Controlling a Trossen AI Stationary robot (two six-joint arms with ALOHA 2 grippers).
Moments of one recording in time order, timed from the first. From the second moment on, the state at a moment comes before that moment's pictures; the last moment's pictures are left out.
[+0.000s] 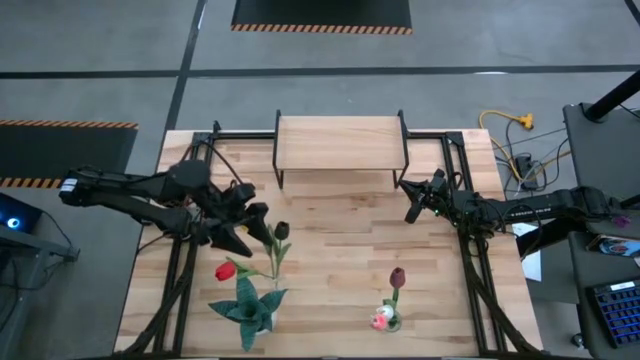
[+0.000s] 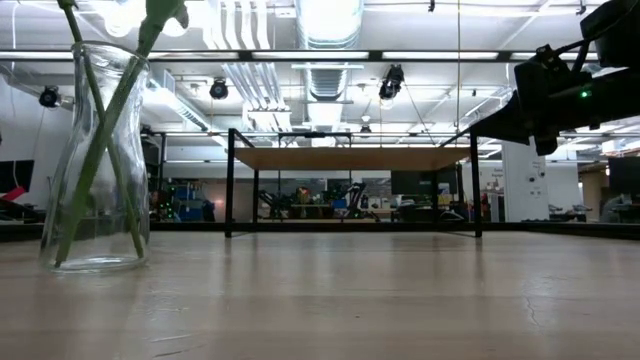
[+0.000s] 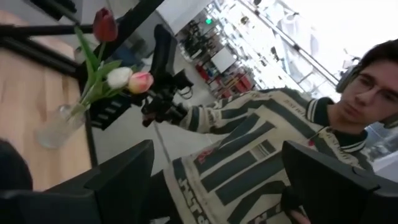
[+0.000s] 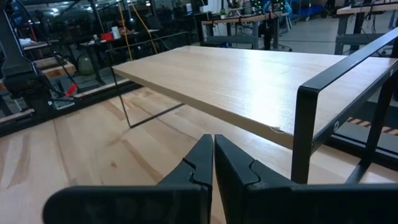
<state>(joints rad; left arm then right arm) -0.09 0.92 0.89 0.09 0.65 -0.86 -0.02 0.58 0.01 0.47 0.60 0.25</state>
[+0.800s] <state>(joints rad) -0.09 0.99 0.89 0.06 0.63 -0.88 -0.02 0.58 0.01 0.47 0.60 0.25</state>
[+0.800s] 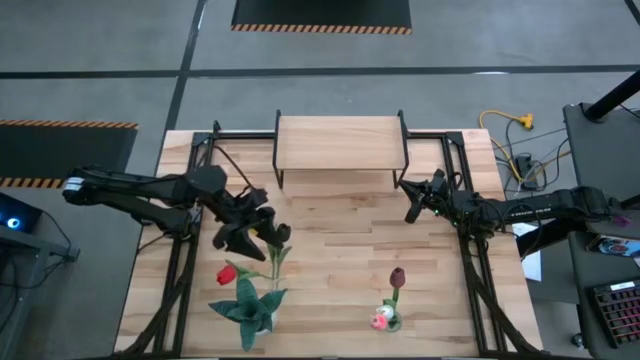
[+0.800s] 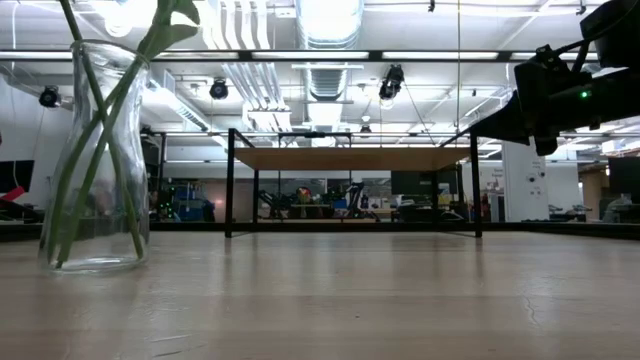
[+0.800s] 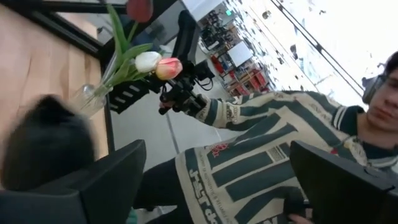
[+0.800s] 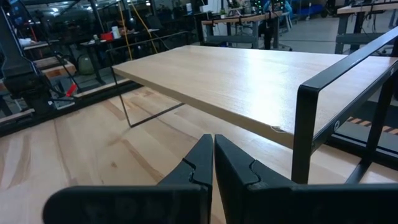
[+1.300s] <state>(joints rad) -0.09 1.01 1.01 0.06 0.71 -0.83 -0.02 0.59 0.01 0.44 0.60 0.25</state>
